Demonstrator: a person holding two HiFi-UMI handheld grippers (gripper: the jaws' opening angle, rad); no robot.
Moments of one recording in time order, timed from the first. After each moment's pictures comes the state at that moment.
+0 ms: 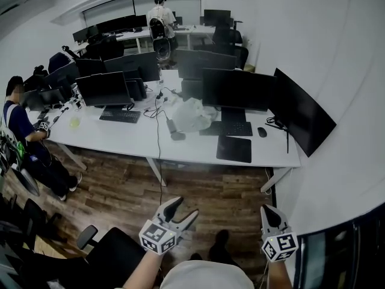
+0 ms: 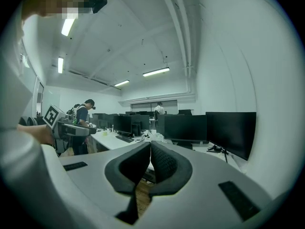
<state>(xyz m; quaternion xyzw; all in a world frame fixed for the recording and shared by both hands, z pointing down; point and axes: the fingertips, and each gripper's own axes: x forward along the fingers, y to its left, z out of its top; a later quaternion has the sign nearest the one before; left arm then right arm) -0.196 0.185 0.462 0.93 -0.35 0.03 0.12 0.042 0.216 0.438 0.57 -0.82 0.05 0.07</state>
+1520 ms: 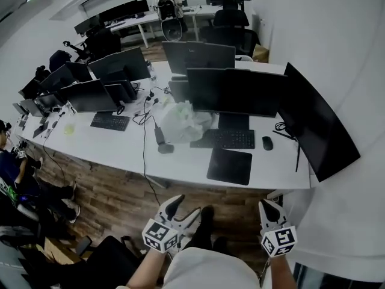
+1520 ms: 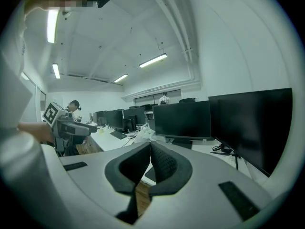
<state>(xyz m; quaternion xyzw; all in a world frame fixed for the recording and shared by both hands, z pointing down) -0.047 -0.054 0.507 0.90 -0.39 0.09 0.15 0.181 -0.051 0.497 0.52 -0.84 0.11 0.09</state>
